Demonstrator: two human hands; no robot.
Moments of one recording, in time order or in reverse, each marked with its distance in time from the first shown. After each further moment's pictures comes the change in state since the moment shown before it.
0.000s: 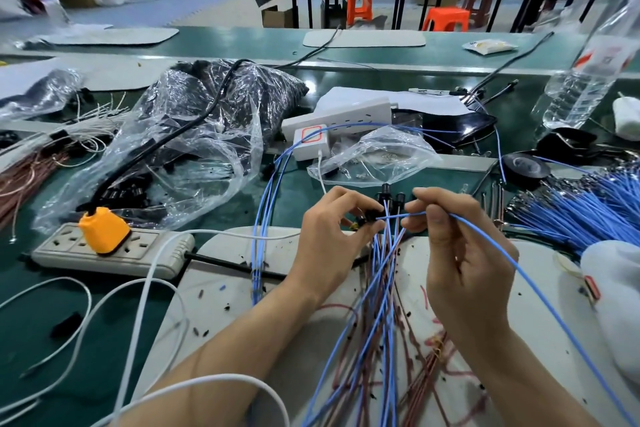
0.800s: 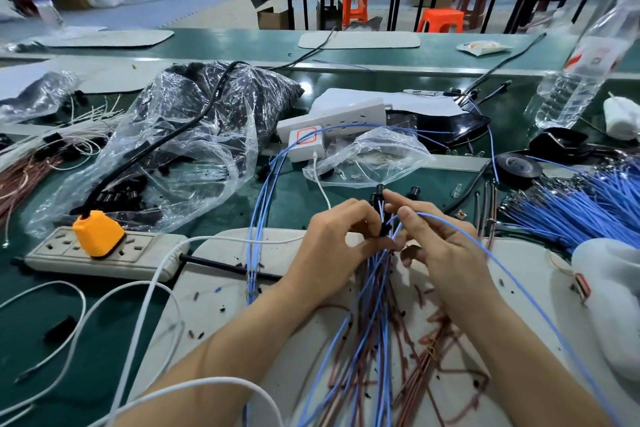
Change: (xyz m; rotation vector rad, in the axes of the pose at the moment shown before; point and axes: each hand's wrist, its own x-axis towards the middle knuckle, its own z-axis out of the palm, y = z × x) left_hand -0.001 -0.002 0.001 -0.093 -0.153 0.108; right_hand 0.007 0.018 -0.001 0.331 -0.234 0.691
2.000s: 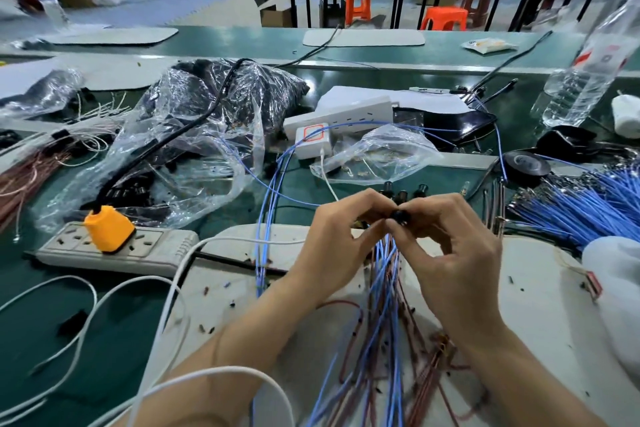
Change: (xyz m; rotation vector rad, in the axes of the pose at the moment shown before) left_hand 0.001 0.003 -0.006 -0.081 0.027 0.075; right_hand -0.014 -0.004 0.013 -0.422 0.195 -0.598
